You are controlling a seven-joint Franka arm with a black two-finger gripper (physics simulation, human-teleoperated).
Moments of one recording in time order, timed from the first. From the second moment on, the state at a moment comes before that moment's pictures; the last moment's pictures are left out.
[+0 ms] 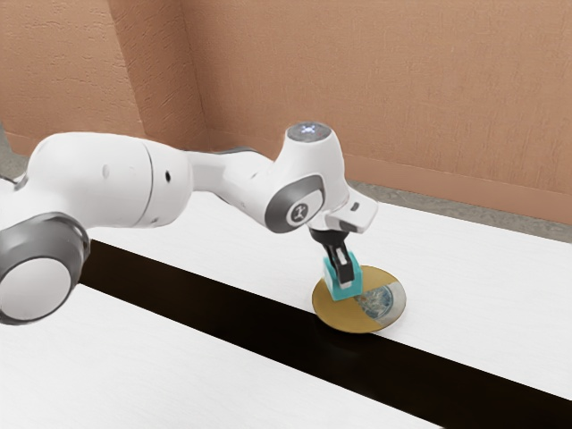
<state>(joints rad) -0.40 0.54 0.06 -1.61 -0.01 2.30 0.47</state>
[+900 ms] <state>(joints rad) -0.24 0.16 0.09 -1.77 -0.01 1.98 0.32</state>
